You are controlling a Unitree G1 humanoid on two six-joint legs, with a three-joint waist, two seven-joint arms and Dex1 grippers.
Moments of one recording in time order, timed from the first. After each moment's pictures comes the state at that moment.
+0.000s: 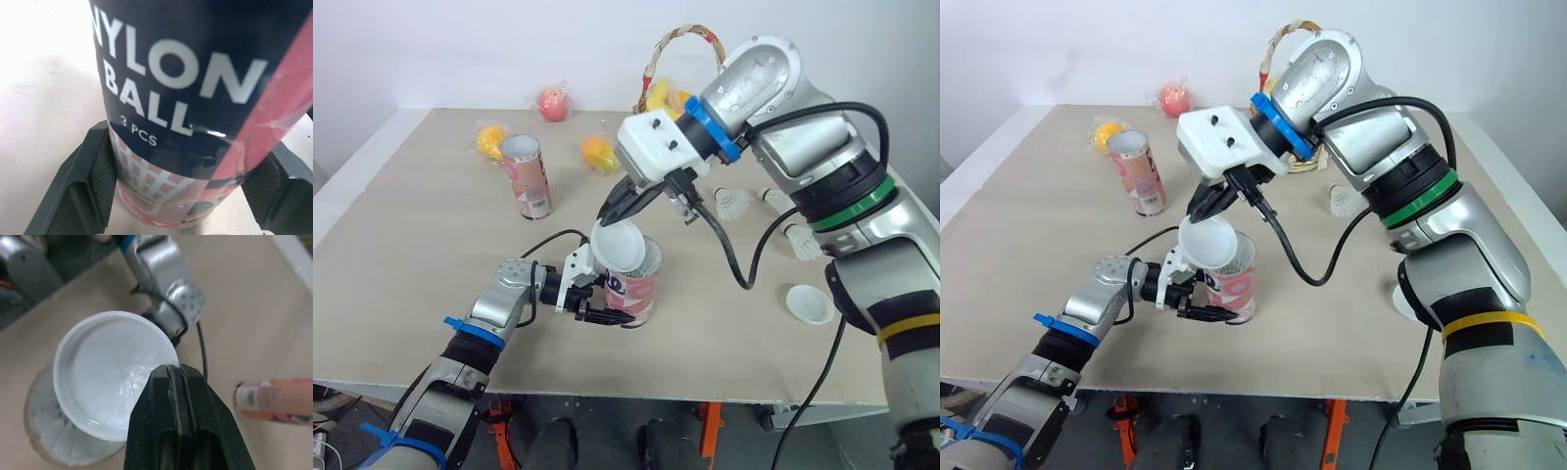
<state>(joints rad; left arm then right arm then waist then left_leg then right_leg) -0.60 0.37 -0.27 0.36 -0.25 0.16 -1.36 -1.51 -0.62 0.67 0.34 0.39 0.07 1.57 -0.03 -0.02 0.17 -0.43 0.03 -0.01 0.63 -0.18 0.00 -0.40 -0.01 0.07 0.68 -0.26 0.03</state>
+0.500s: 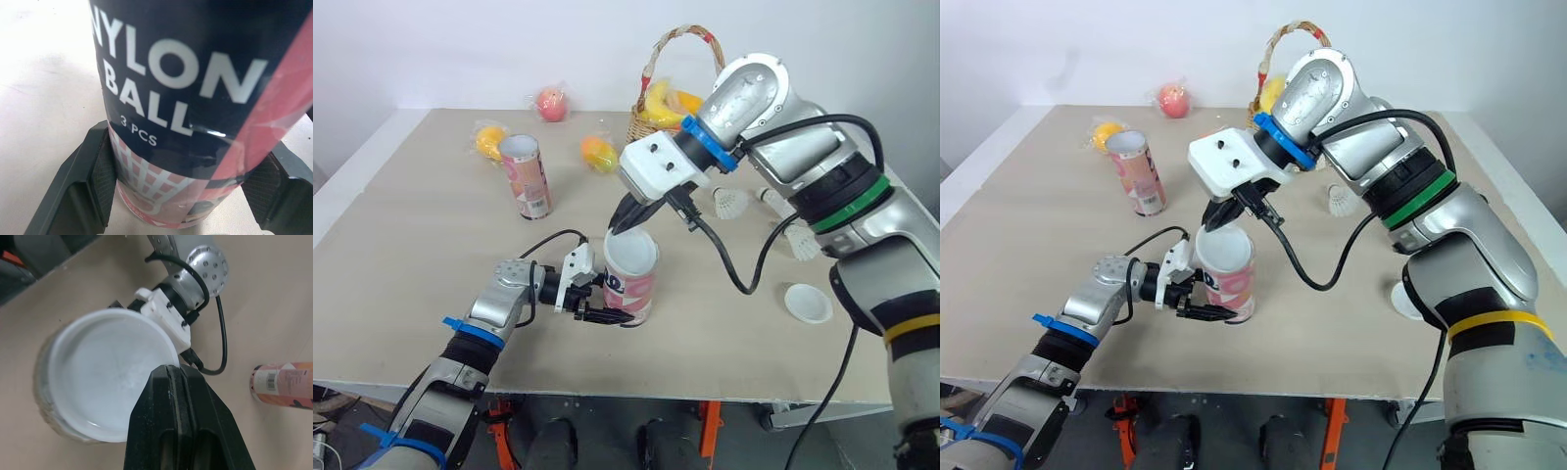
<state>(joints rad) -0.60 0.37 -0.26 0.36 -0.26 0.16 -1.35 -1.50 -0.63 0.77 0.42 0.30 -0.05 1.57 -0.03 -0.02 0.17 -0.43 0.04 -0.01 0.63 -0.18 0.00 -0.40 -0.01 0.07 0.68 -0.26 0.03</state>
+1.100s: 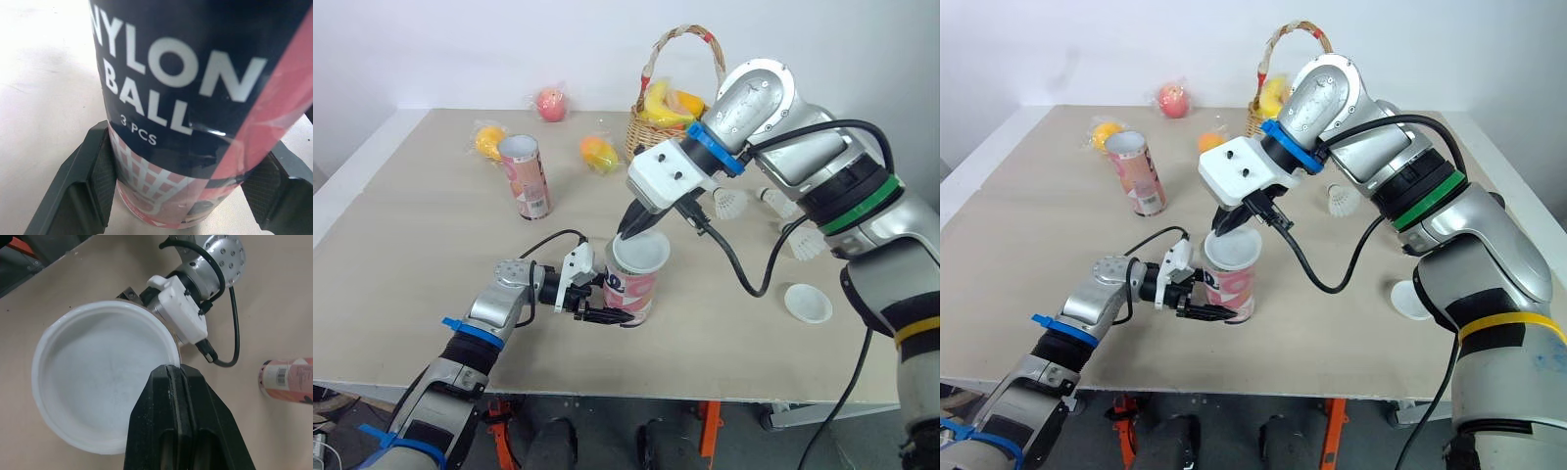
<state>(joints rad) -0.60 0.37 -0.25 0.34 -0.26 0.18 -1.35 -1.50 -0.67 0.81 0.38 0.34 -0.07 1.57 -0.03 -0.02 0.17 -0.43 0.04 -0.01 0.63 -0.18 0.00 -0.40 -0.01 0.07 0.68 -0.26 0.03</state>
